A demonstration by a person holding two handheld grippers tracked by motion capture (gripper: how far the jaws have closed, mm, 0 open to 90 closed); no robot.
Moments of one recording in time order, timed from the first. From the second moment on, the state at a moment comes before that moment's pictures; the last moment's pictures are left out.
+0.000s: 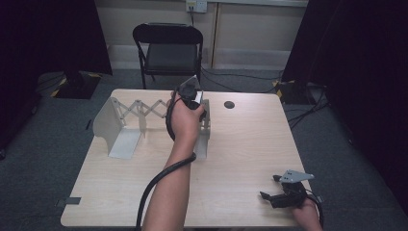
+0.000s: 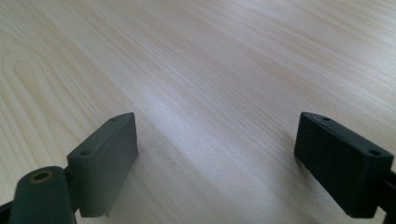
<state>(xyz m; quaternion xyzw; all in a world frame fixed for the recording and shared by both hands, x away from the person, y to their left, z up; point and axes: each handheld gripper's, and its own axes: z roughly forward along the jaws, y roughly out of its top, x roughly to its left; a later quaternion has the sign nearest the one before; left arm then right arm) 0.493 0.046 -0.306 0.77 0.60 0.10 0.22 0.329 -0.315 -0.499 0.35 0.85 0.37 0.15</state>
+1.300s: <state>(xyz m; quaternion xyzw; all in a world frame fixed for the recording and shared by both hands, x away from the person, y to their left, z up) 0.470 0.063 -0.309 0.80 0.55 0.08 0.22 0.330 -0.315 -0.499 0.35 0.85 0.37 0.15</state>
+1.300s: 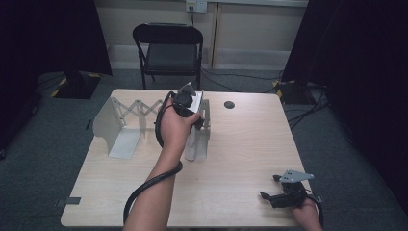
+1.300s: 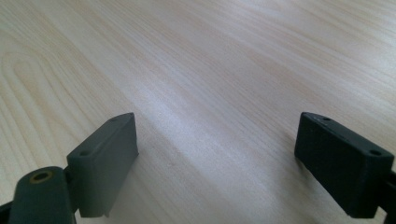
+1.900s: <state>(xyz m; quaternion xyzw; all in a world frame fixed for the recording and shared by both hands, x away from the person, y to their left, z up) 0.458 0.068 -0.311 0.81 0.53 0.07 0.23 0.330 -0.314 -0.499 0.35 0.85 0.37 0.15</state>
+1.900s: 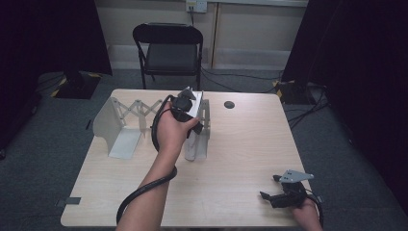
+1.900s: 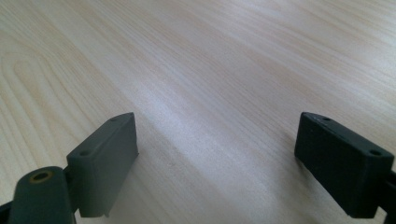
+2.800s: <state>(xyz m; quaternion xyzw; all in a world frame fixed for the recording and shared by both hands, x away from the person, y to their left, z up) 0.438 0.075 -0.318 0.83 0.49 0.05 0.26 0.330 -0.314 -0.499 0.35 0.85 0.37 0.15</state>
